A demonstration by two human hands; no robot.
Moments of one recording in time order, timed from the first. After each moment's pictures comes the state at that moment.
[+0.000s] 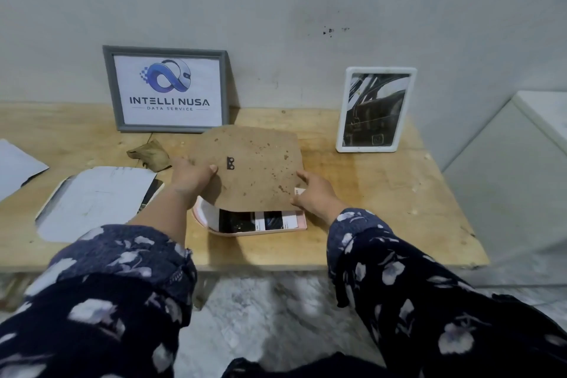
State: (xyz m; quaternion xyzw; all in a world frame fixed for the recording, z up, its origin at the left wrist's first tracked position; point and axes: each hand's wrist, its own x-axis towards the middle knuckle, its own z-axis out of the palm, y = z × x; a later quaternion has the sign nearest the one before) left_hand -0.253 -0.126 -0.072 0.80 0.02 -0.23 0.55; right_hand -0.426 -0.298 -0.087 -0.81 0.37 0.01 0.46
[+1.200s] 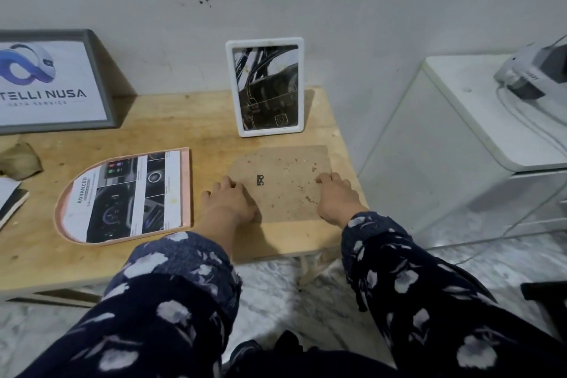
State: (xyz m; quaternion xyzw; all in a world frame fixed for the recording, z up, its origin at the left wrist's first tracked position) left_hand -0.462 -0.331 -0.126 0.91 -0.34 -0.23 -0.02; right_hand -0.618 -0.480 -0.124 -0.87 0.42 0.14 0.19
